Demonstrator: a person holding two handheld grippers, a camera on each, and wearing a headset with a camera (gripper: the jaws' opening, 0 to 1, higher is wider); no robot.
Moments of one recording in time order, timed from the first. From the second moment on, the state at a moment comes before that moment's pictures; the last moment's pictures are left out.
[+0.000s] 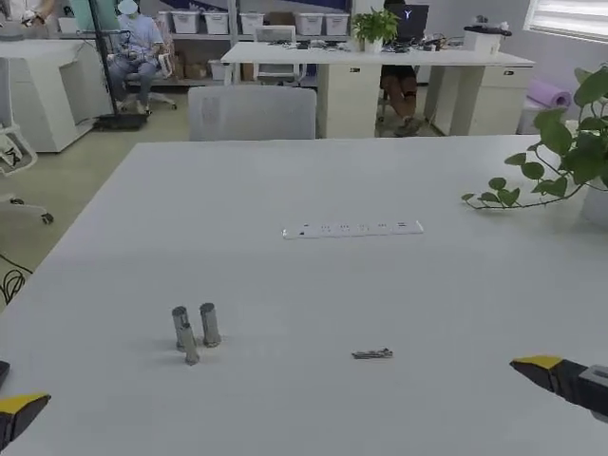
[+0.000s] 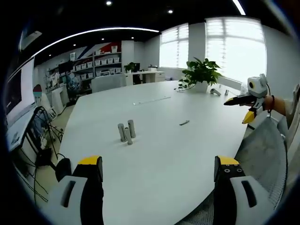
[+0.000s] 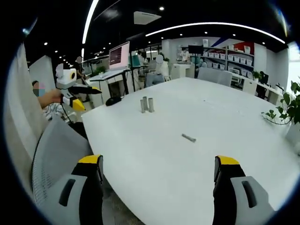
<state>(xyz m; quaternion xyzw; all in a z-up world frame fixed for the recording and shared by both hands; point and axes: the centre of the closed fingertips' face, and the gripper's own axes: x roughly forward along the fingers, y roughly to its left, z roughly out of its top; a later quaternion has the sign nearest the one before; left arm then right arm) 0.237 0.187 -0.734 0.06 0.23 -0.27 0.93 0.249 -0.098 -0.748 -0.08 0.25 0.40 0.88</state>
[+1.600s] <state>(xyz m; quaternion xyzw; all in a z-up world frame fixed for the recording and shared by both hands) 0.236 0.188 -0.738 0.05 0.23 -0.27 0.93 0.250 -0.088 -0.751 -0.08 0.26 0.42 0.87</state>
